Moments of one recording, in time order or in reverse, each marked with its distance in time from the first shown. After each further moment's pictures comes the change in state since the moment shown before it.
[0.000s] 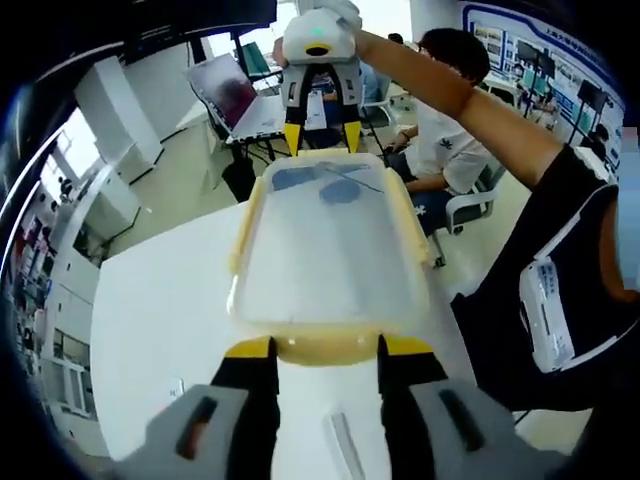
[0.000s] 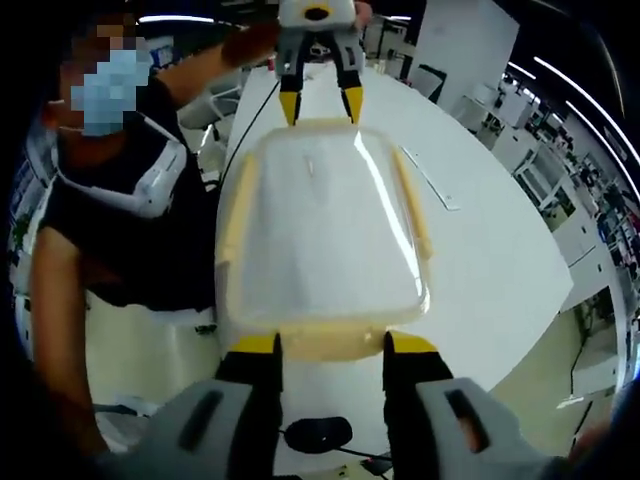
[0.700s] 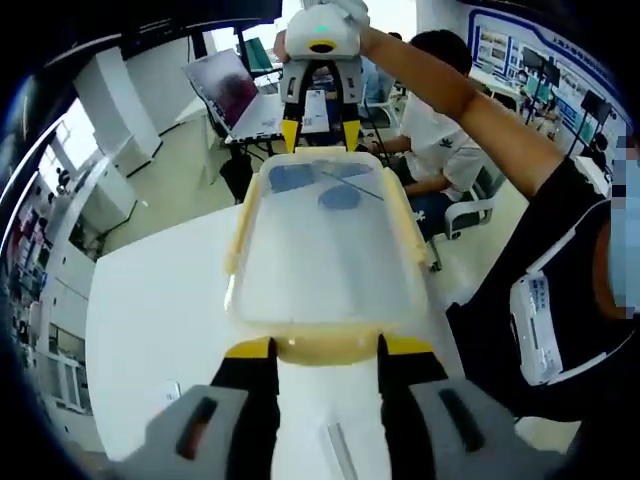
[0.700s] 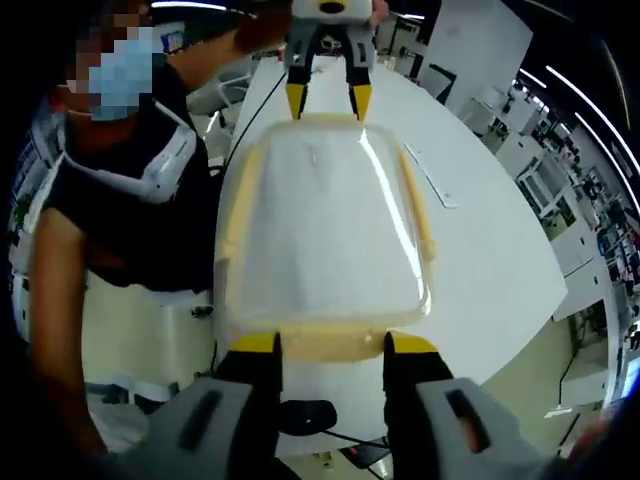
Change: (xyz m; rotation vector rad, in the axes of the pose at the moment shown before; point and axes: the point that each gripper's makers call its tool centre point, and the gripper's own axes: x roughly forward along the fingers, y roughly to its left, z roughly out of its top) left arm 0.003 0.004 0.025 -0.026 0.011 -0.019; right arm -0.021 -0.011 -0.015 -0.059 0.036 0.004
